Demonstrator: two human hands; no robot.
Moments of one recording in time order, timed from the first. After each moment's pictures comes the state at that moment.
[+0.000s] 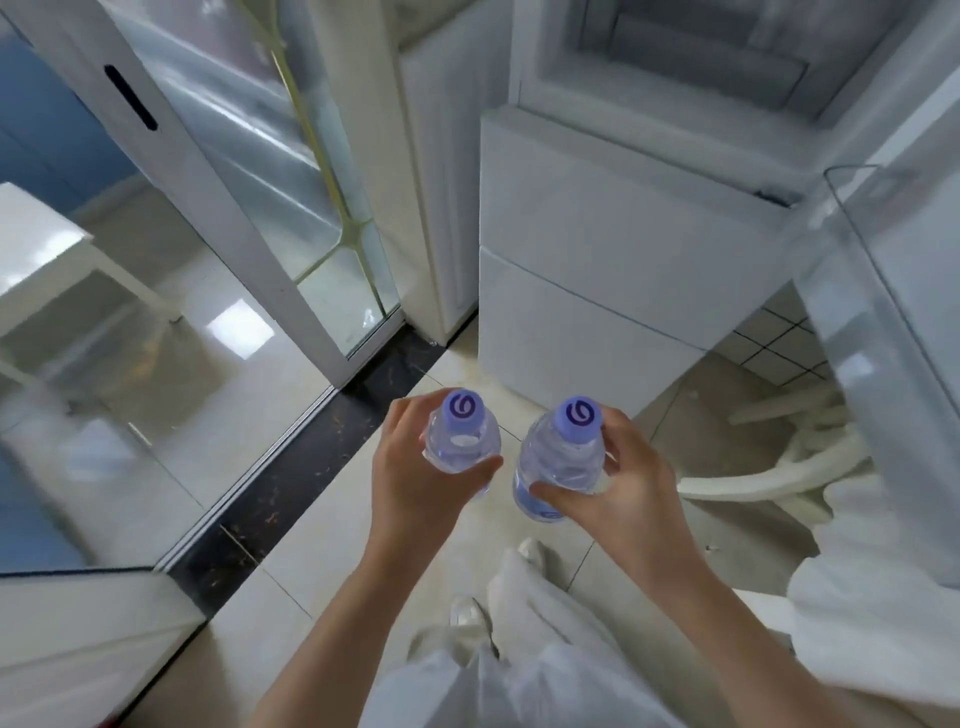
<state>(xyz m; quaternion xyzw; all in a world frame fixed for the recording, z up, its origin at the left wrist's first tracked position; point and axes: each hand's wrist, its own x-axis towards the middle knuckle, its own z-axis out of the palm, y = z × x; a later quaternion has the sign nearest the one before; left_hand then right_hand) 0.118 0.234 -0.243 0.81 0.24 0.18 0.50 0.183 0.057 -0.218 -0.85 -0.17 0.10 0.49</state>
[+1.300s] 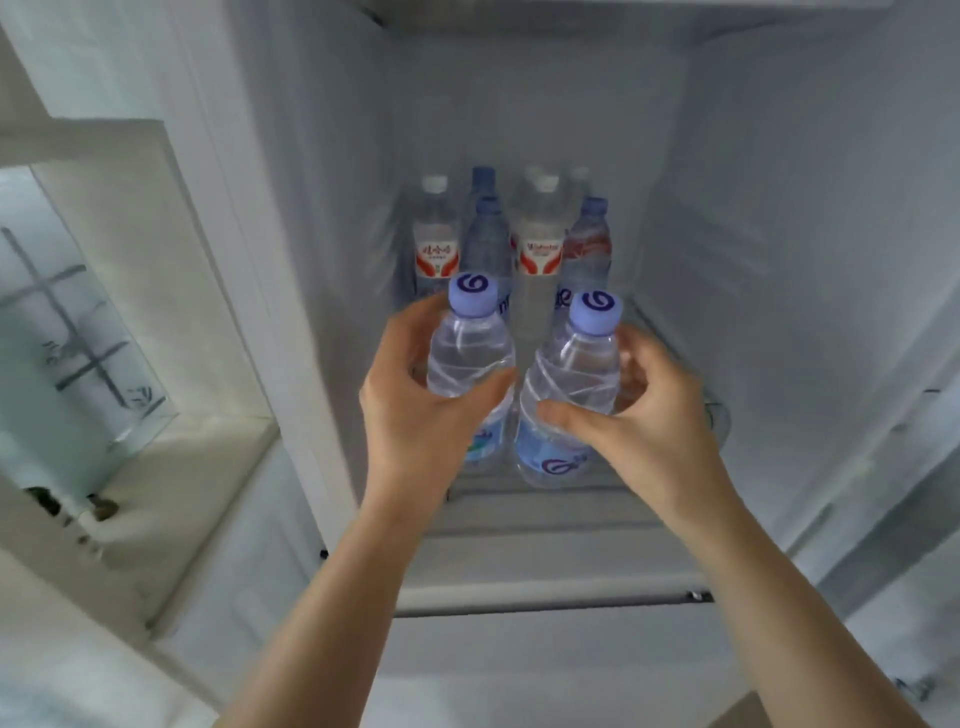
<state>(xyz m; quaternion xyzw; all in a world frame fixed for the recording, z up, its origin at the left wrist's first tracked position) 0.690 0.320 -0.018 0.70 -0.13 0.26 0.65 0.655 0.154 -0.011 -0.79 -0.05 -0.25 0.55</state>
